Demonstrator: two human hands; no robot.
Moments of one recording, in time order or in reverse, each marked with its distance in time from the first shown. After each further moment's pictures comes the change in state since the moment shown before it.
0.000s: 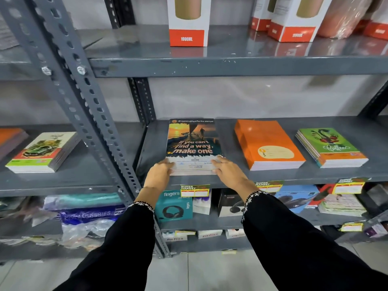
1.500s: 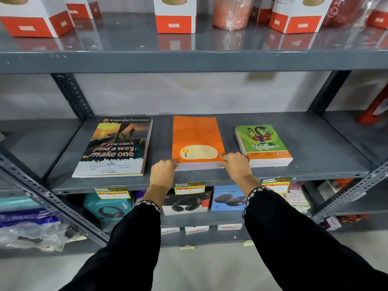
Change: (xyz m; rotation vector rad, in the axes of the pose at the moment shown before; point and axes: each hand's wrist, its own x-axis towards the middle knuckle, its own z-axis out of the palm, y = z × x) left_hand 0.039 0.267 0.106 0.270 -0.007 0.012; right_hand -0.065 0.259 -0.077 0.045 0.041 0.248
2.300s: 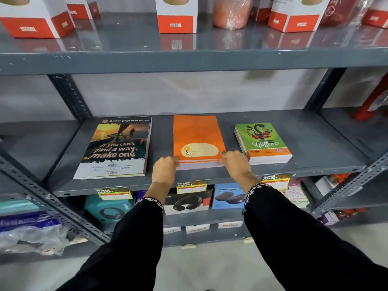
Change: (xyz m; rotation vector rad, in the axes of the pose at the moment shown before) left_hand 0.006 -0.006 0.002 -0.212 0.054 -0.031; right_hand -0.002 -0.010 -0.003 -0.175 -0.012 -0.010
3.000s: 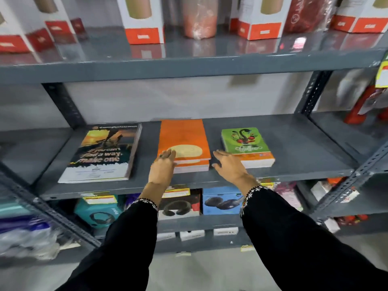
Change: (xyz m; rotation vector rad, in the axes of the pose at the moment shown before) left_hand 0.001 0.058 0.002 0.105 -0.018 0.053; right_hand -0.009 0.054 -0.007 0.196 0.051 -0.179
